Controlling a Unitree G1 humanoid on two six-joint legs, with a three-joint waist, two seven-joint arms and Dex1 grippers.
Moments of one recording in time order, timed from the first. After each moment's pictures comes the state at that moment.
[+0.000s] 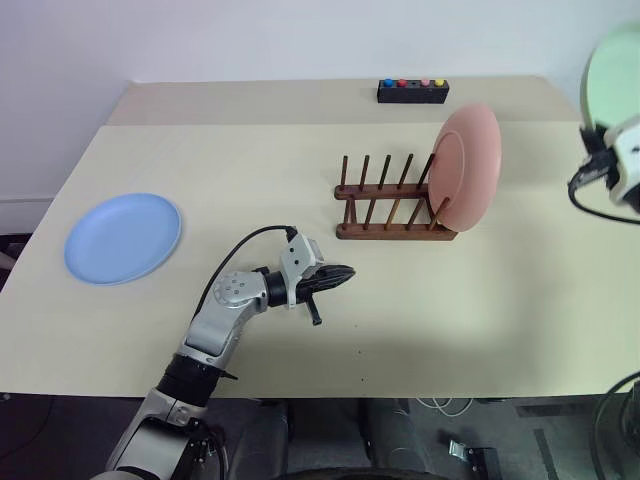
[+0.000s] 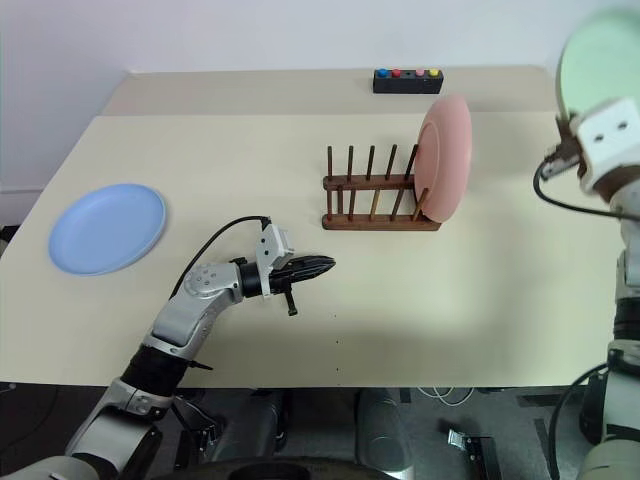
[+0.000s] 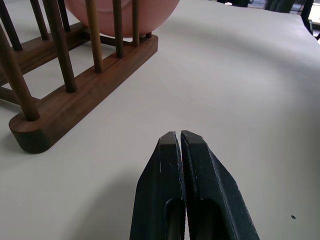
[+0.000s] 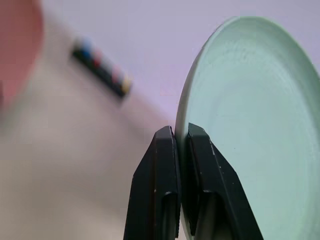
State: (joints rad) left arm -0.37 0.28 -0.26 0.04 -0.23 0.21 -0.89; right arm -0.61 -0.92 -0.29 0.33 0.15 -0.09 0.53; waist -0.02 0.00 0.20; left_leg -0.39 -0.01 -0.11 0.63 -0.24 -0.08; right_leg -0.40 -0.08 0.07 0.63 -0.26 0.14
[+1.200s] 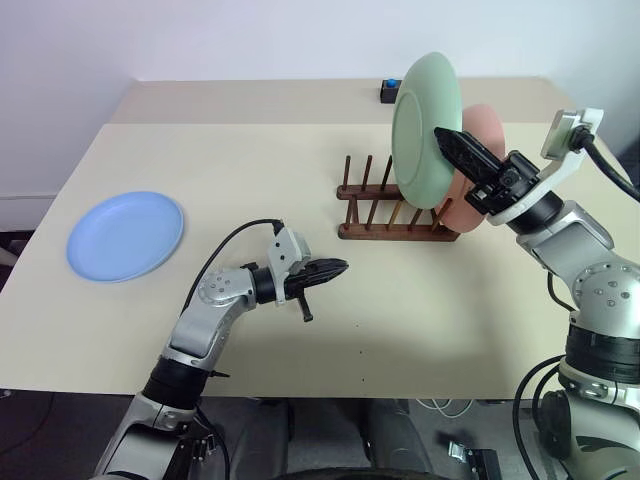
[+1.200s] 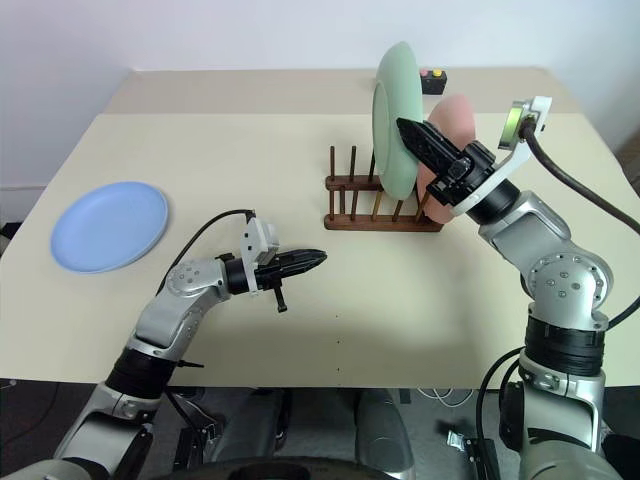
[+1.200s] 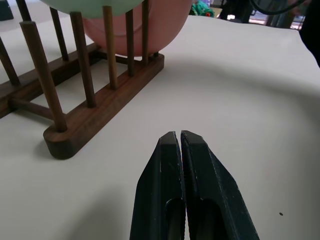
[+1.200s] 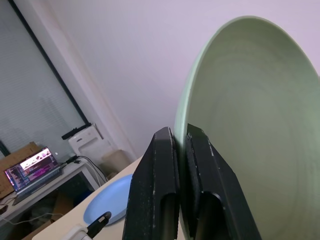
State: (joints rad) left arm -0.35 0.32 -0.21 -0.05 -0.28 0.23 -0.90; right arm -0.49 -0.55 -0.32 -0.21 1.23 0.71 0.45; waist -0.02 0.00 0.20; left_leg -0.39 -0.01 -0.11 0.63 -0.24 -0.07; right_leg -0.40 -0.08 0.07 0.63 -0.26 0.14
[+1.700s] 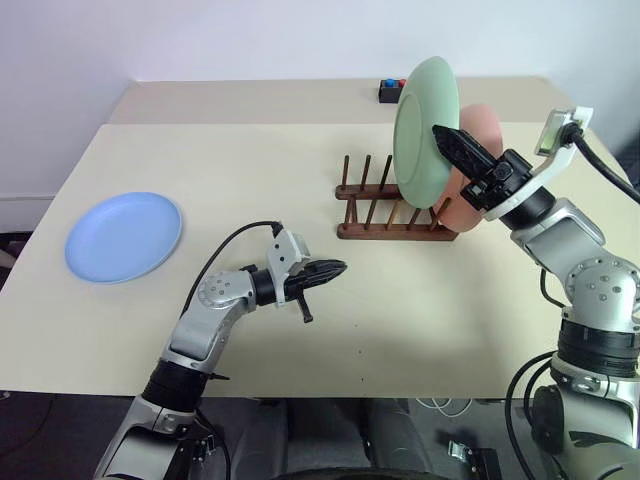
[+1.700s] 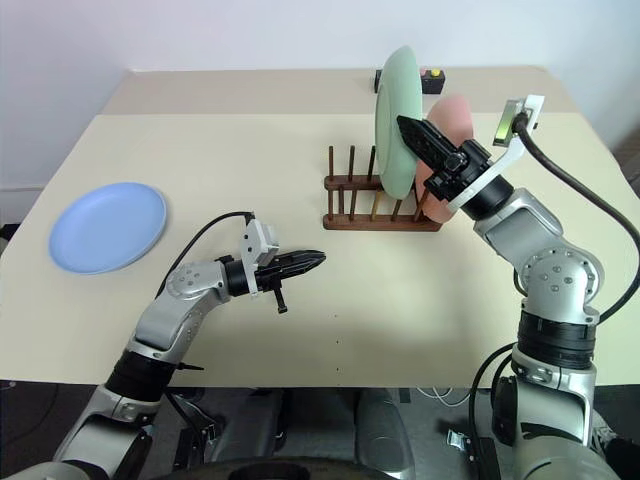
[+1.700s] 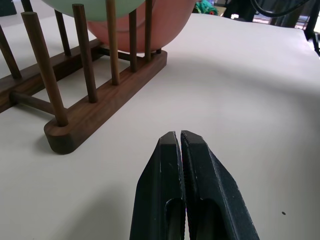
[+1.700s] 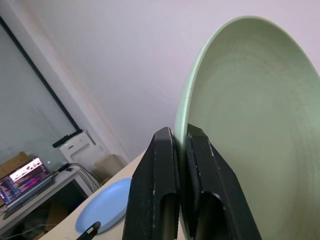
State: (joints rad) left arm -0.33 0.32 -0.21 -0.05 -0.28 0.24 -0.88; right arm -0.52 -0.53 -0.32 -0.17 1.21 0.73 0.40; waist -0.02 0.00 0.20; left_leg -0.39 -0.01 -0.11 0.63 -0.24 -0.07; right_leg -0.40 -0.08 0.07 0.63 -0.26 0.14
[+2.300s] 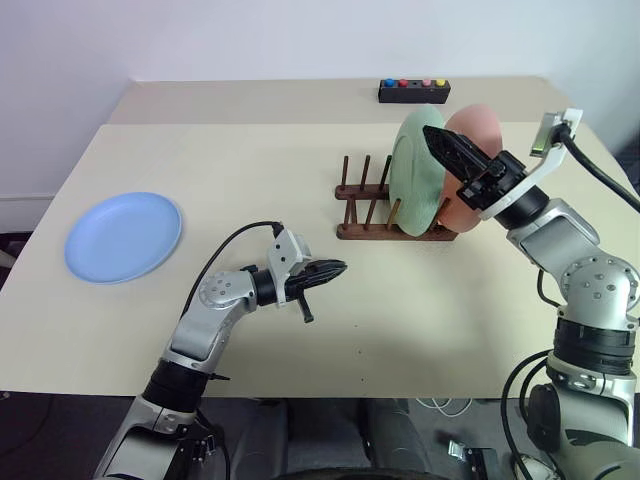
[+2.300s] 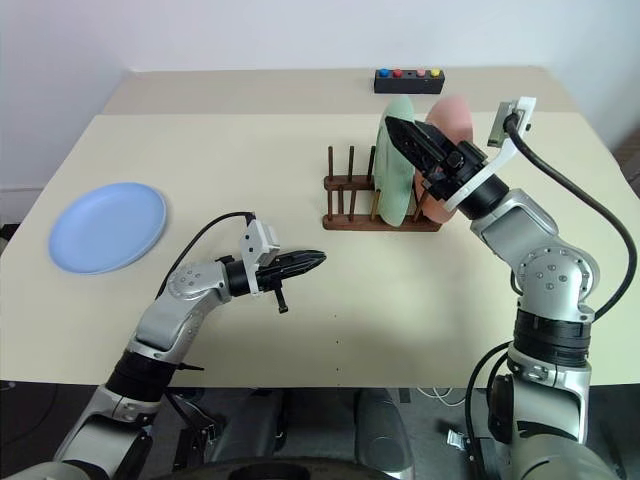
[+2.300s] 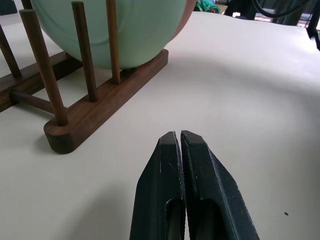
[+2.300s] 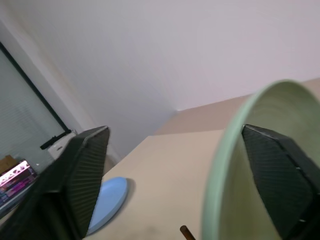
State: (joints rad) left arm -0.33 0.32 -0.22 -0.05 -0.27 0.24 -0.87; right arm -0.54 -0.51 -0.32 -0.15 1.18 0.74 0.36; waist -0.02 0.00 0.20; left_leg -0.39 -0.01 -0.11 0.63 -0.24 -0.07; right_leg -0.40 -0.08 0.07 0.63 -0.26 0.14
